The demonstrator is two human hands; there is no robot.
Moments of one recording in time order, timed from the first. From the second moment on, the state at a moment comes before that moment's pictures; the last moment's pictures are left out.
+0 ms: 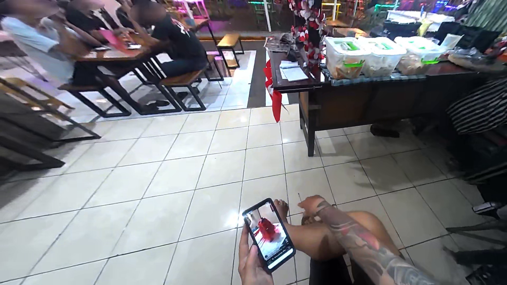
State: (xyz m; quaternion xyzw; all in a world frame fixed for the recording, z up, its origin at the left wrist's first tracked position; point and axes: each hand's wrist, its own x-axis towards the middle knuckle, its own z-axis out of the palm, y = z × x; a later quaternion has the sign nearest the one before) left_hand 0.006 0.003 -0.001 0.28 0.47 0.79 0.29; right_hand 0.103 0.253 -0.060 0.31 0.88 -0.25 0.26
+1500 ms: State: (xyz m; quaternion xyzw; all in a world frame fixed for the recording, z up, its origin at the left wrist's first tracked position) left_hand 0.003 0.004 -0.006 0.30 0.45 0.79 0.31; right_hand 0.140 0.301 -0.043 0.32 0.85 -0.29 0.29
